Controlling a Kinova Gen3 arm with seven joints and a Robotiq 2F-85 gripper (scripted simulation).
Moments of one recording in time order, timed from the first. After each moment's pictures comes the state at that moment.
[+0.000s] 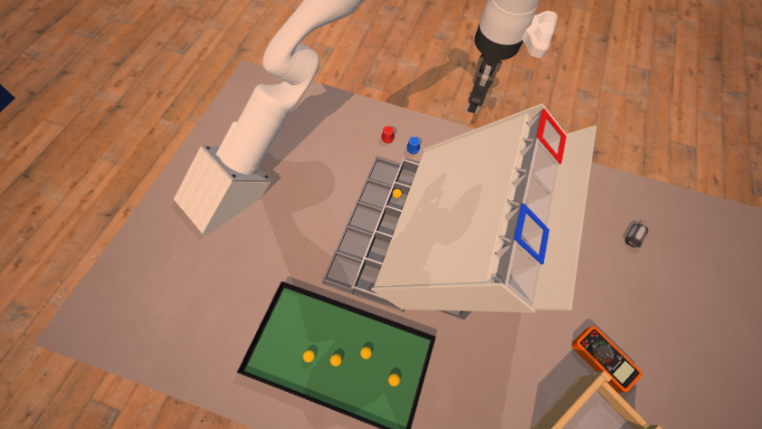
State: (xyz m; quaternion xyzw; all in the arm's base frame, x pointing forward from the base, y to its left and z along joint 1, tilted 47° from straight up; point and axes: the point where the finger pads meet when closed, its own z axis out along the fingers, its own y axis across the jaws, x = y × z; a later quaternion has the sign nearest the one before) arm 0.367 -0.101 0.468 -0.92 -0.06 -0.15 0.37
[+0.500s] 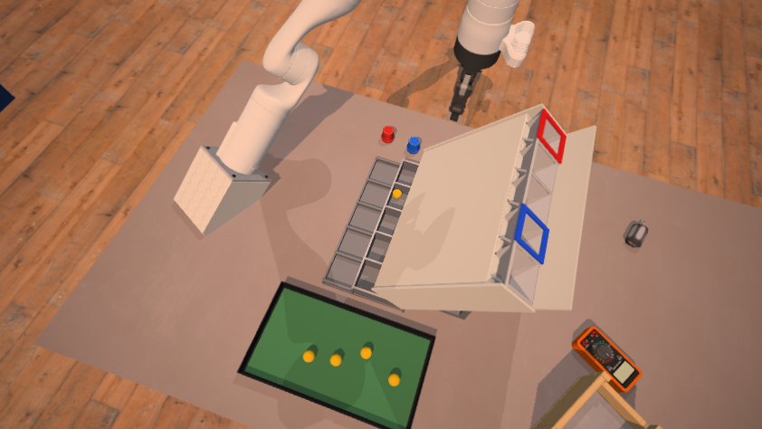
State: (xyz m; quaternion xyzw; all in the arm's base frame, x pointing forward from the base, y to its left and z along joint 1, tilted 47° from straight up) arm 0.350 -0.109 0.438 -0.92 -0.05 -0.15 0.37
